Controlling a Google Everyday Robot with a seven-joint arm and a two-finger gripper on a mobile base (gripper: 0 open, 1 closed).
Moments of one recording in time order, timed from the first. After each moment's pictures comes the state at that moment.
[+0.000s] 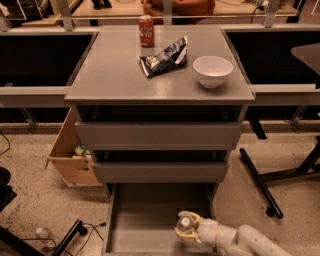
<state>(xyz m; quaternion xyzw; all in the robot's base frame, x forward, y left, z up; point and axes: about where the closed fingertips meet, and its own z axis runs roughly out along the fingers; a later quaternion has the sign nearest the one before) 0.484 -0.085 0.336 -0.42 0.64 0.36 0.53</state>
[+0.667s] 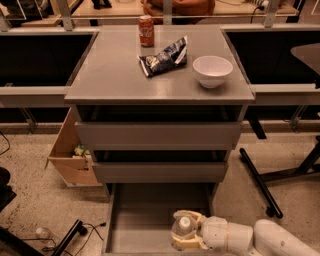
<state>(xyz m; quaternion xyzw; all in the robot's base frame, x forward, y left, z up) 0.400 -0.061 0.538 -0.42 0.64 0.41 0.50</state>
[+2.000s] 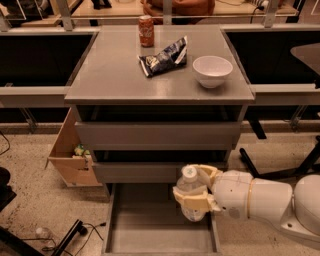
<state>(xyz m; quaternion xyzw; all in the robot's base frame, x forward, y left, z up) 0.407 -0.057 0.779 -0.40 0.71 0.32 0.49</state>
